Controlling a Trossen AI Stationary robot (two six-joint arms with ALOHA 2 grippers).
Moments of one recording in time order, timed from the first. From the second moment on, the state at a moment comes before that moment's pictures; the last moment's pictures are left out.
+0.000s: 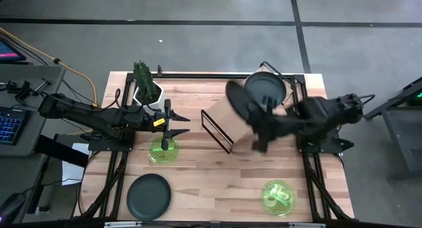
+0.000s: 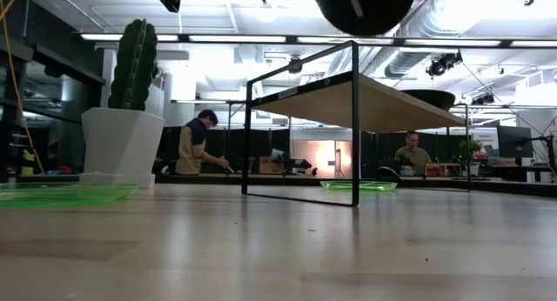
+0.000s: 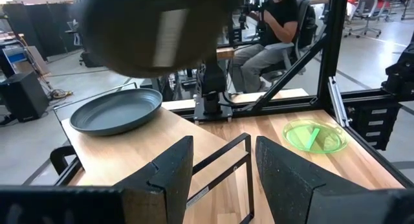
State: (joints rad) left arm -0.17 0.92 0.62 0.21 -0.19 0.11; right arm 0.37 1.57 1.98 -1.43 0.51 0.41
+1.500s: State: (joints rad) left arm -0.17 0.92 0.62 0.21 -0.19 0.11; right arm -0.08 1.58 1.46 -1.46 0.50 0.36
